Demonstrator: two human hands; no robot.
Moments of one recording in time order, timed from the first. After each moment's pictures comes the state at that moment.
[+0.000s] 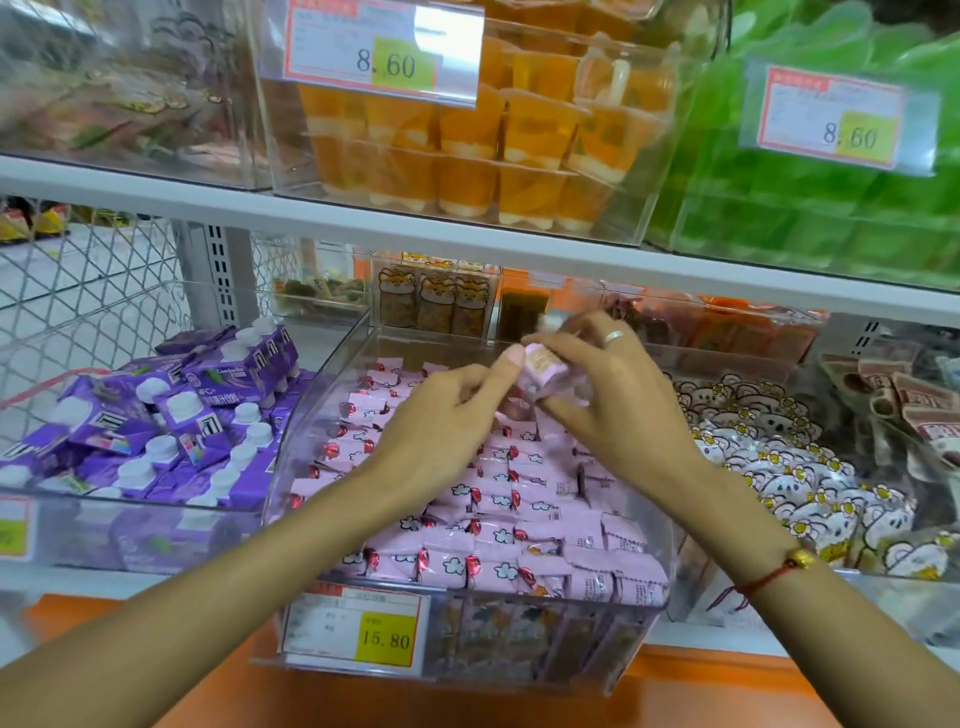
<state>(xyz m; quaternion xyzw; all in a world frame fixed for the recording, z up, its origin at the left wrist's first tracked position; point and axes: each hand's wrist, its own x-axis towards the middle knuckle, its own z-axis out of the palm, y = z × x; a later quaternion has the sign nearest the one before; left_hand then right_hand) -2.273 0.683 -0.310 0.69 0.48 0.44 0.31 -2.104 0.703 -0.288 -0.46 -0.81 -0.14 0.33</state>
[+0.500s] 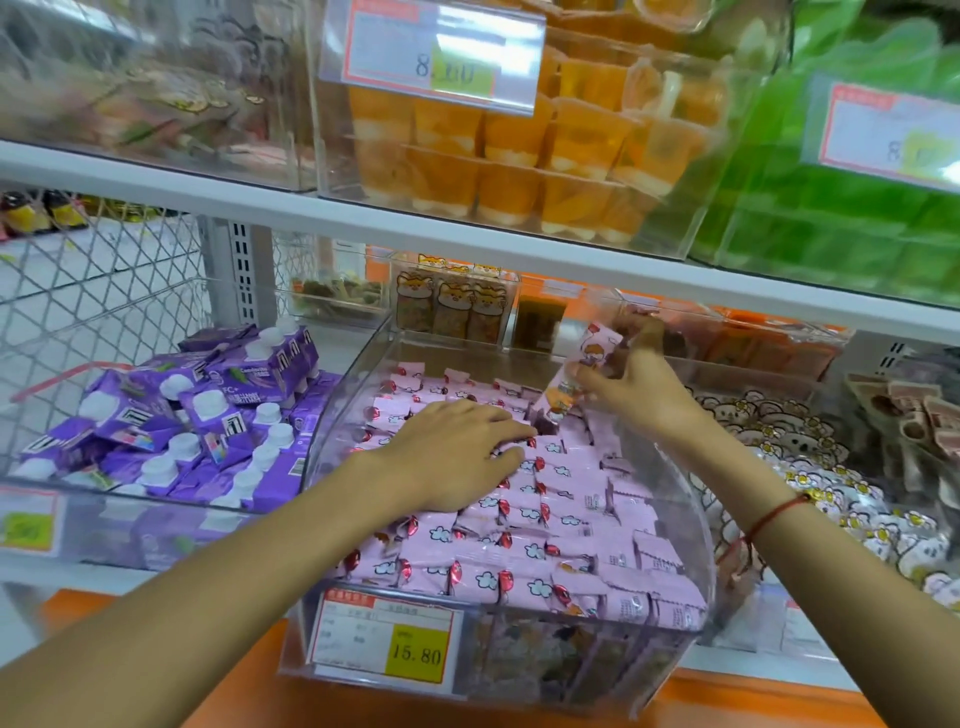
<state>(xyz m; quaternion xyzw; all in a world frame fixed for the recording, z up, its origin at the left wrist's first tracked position) -2.295 0.724 -0.337 0.87 0.48 0.11 0.03 -2.102 0.747 -0.286 -0.54 -0.71 0.21 0.40</state>
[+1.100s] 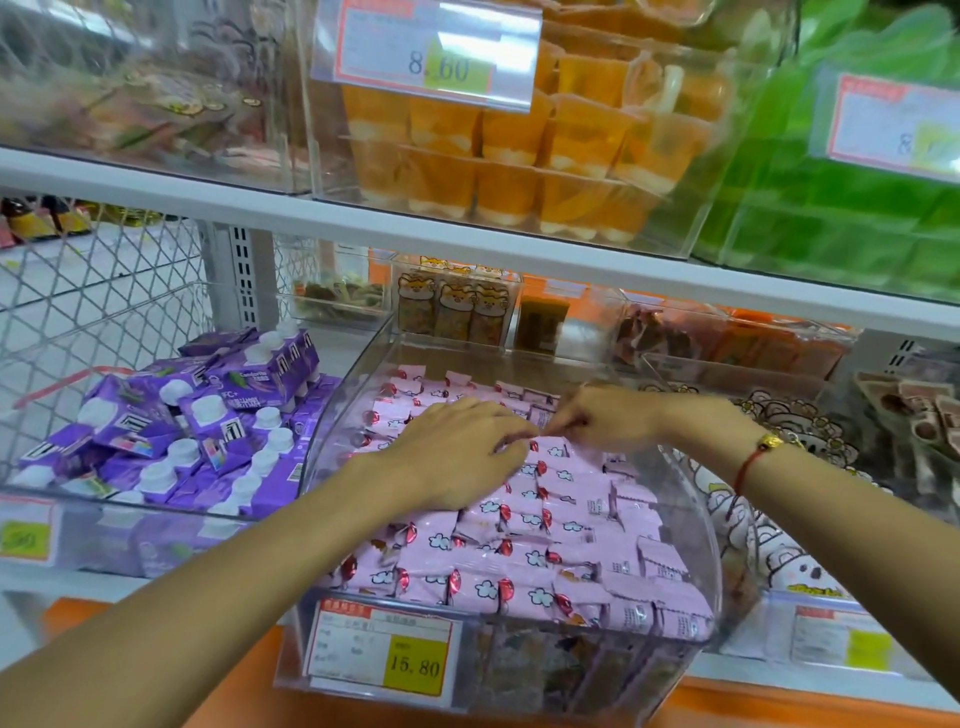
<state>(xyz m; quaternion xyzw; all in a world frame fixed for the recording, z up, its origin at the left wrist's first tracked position) -2.292 0.727 -0.334 0.86 0.47 0.16 0.04 -2.112 0.770 -0.283 -0.50 -0.85 0.08 -0.13</state>
